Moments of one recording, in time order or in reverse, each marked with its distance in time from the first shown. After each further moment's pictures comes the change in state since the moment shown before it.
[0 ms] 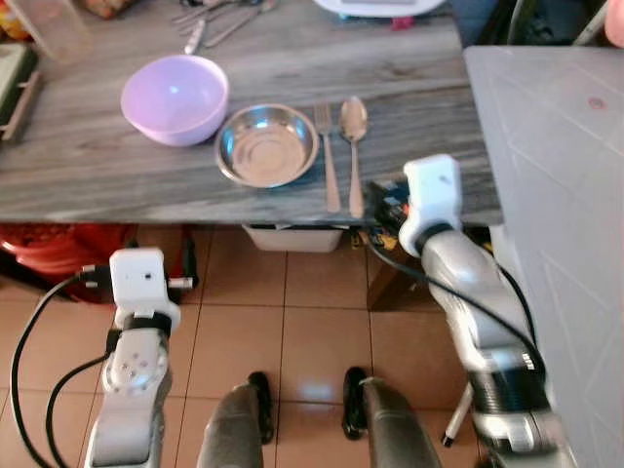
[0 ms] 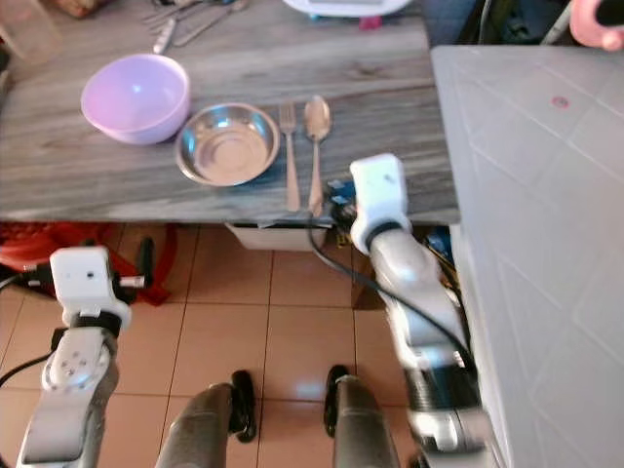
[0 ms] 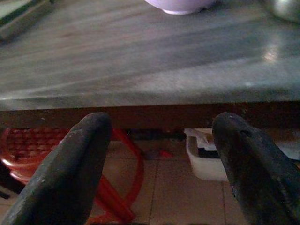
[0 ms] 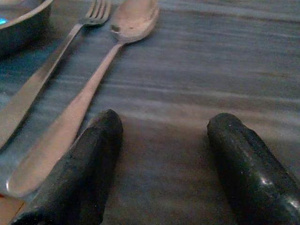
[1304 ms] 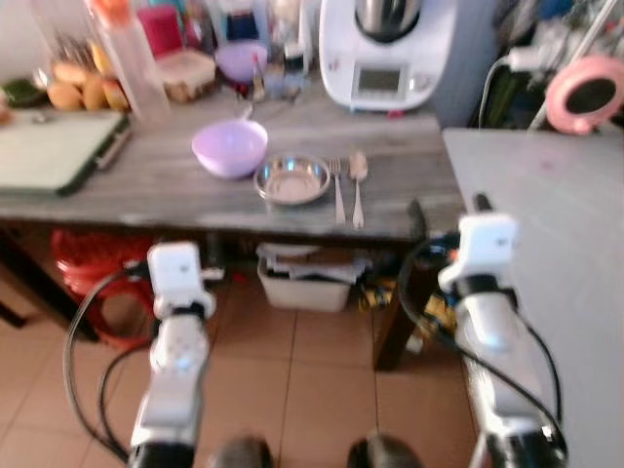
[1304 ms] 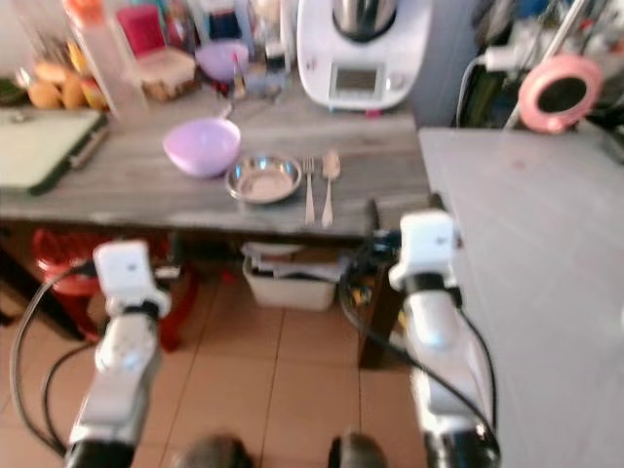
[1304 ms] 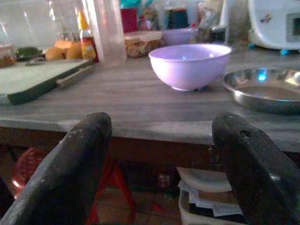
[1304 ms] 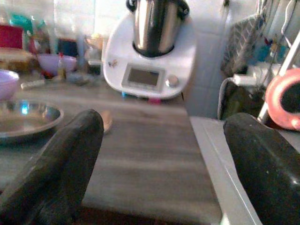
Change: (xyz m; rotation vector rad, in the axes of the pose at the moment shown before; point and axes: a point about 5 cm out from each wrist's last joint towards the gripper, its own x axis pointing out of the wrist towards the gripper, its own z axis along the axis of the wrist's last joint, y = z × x) left arm 0.025 -0.039 -0.015 -0.069 -0.034 -0.017; right arm -0.039 -0.024 -0.035 -0.026 -0.220 -0.220
